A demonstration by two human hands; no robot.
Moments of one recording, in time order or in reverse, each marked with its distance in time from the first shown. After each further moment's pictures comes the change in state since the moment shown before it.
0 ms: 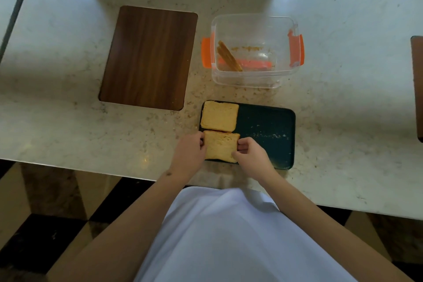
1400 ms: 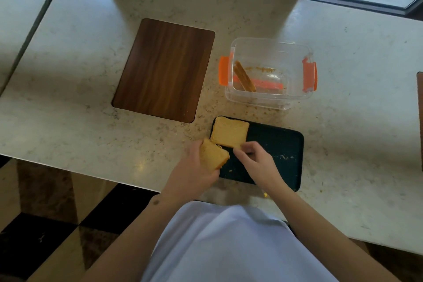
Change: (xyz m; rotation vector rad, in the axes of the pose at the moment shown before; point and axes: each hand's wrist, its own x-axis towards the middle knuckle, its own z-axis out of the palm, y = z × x) left_hand -0.032 -0.003 -0.030 -0.218 -0.050 -0.078; right_hand 0.011 -0.025 -0.006 -0.027 -0.008 -0.197
